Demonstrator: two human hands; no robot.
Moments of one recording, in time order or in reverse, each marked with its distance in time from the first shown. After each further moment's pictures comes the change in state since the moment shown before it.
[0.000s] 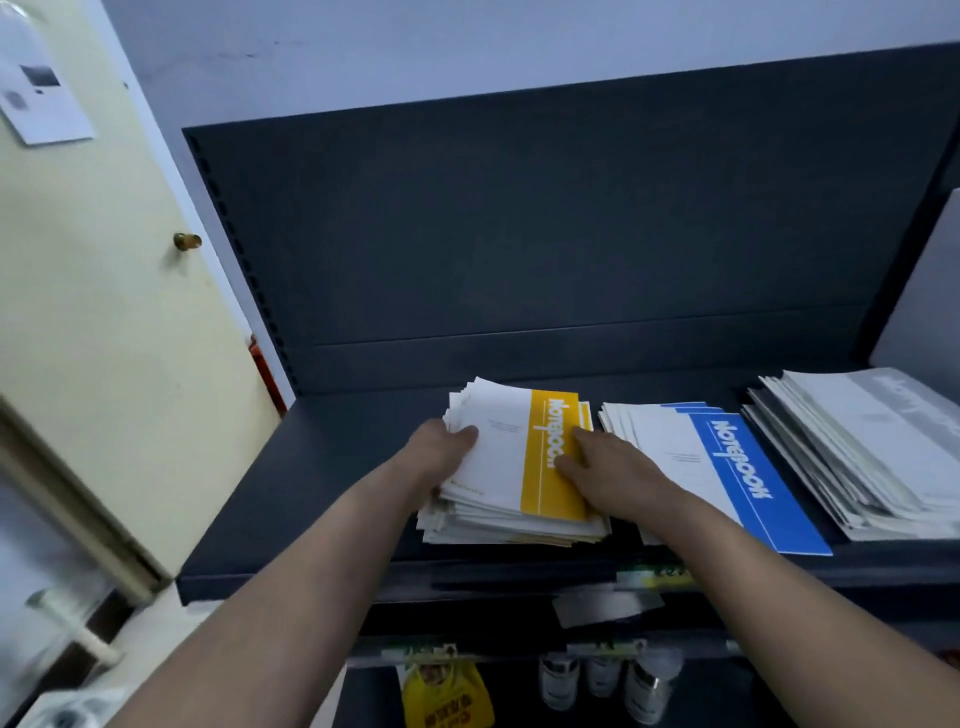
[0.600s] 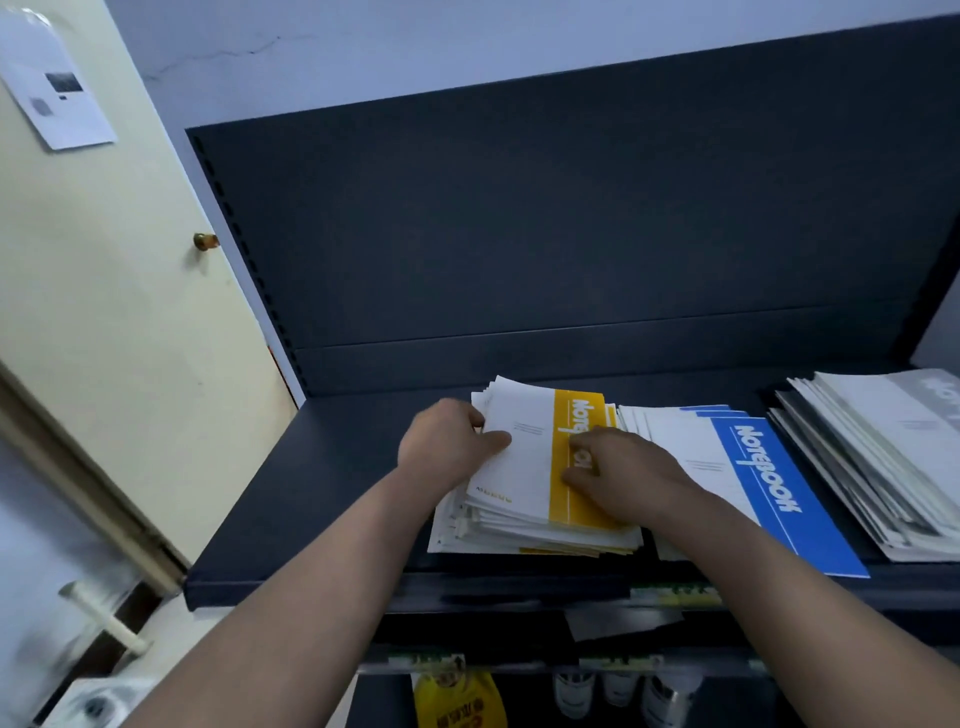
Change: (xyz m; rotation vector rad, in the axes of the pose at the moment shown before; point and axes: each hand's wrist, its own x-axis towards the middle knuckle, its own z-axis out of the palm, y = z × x) left_hand -0.008 0.020 0.005 0.540 0.259 0.228; right_hand 0.000 -0.005 -0.013 -0.124 0.040 -0.074
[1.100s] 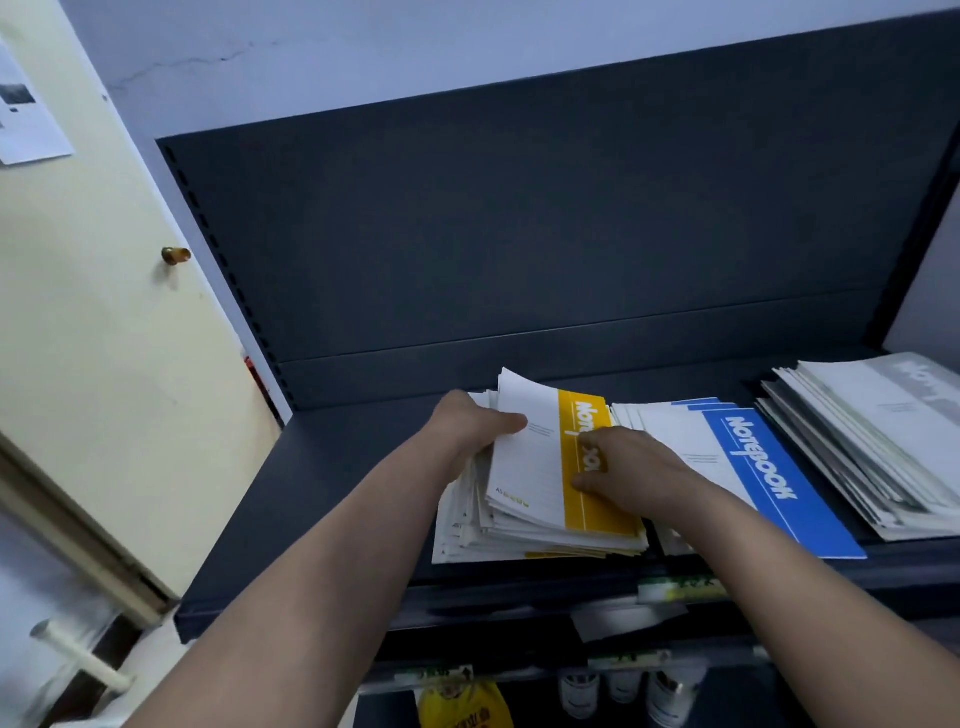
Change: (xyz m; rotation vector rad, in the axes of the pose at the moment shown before) left_hand 0.019 0.021 -0.005 -0.525 -0.248 -0.207; right_hand -0.005 -0.003 -0.009 0.088 -0.061 0.086
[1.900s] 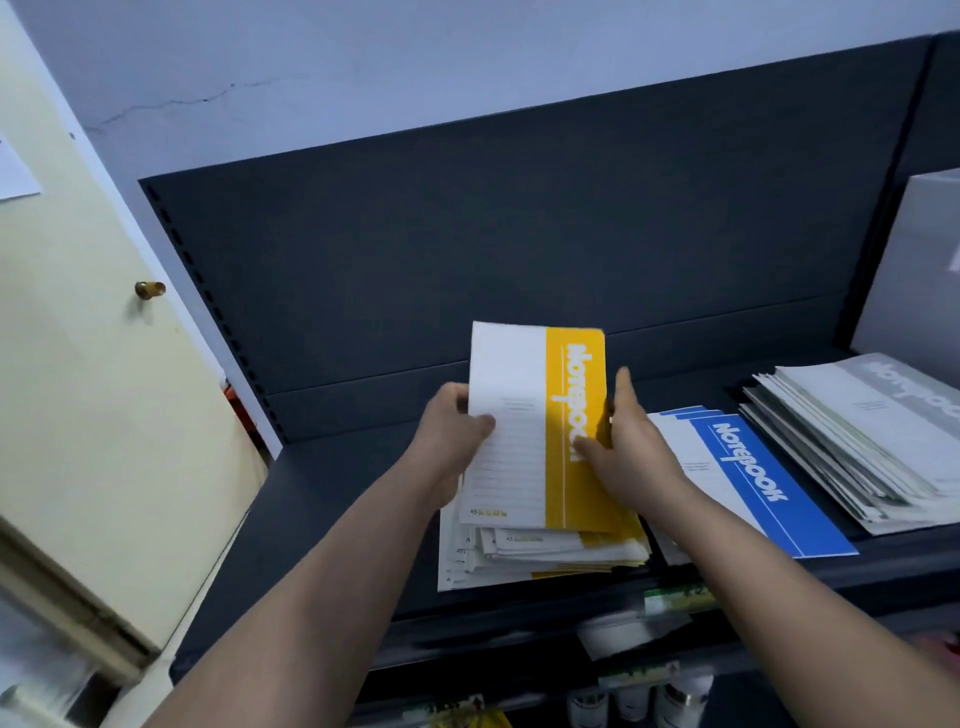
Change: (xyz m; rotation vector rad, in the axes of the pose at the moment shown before) left_hand -0.014 0.005 -0.014 -0.262 -0.034 0.234; right_hand 0.009 -0.007 0.001 0.471 0.330 0.101
